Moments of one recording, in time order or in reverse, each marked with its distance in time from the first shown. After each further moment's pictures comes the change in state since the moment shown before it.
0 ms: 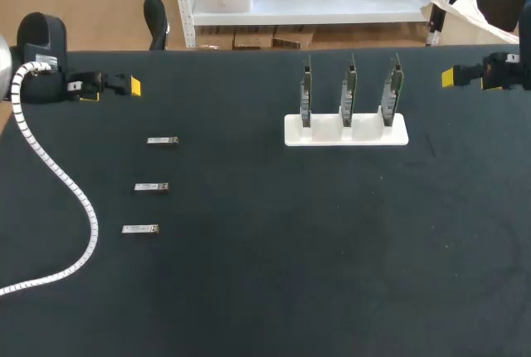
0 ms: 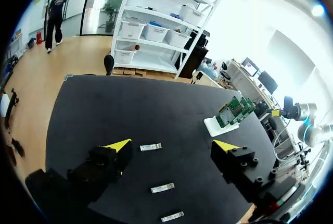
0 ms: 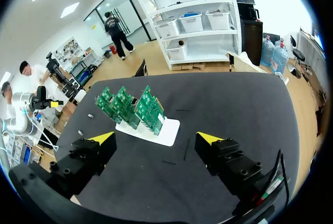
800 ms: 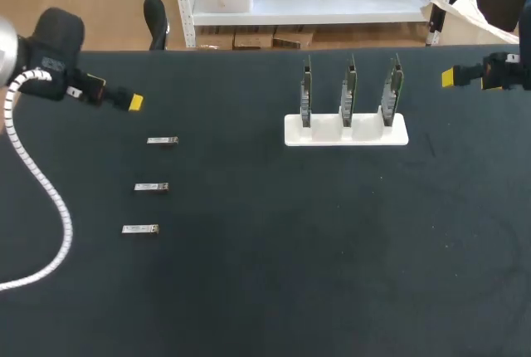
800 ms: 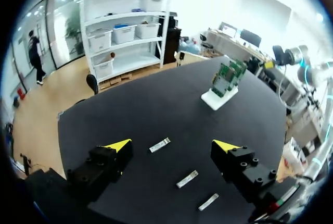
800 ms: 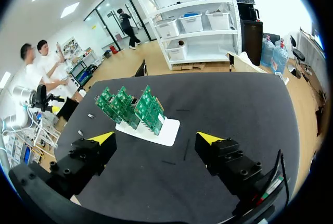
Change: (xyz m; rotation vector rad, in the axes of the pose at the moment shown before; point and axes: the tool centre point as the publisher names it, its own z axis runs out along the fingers) left arm 0.009 0.006 0.006 0.023 0.136 0.432; right arm 0.000 0.000 0.000 0.000 0.000 0.000
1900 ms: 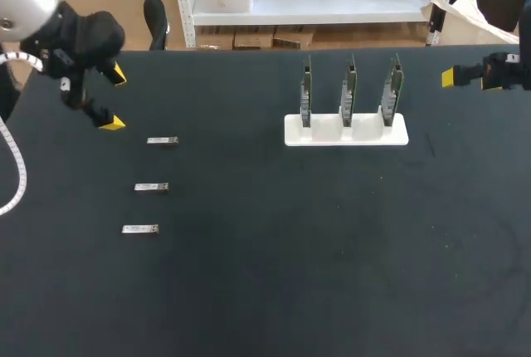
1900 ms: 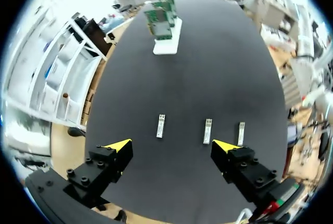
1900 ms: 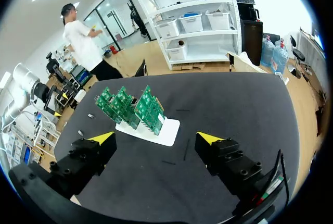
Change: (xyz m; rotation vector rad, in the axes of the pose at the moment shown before) left arm 0.012 0.013 0.007 0.151 0.384 0.831; right arm 0.000 0.000 0.000 0.000 0.000 0.000
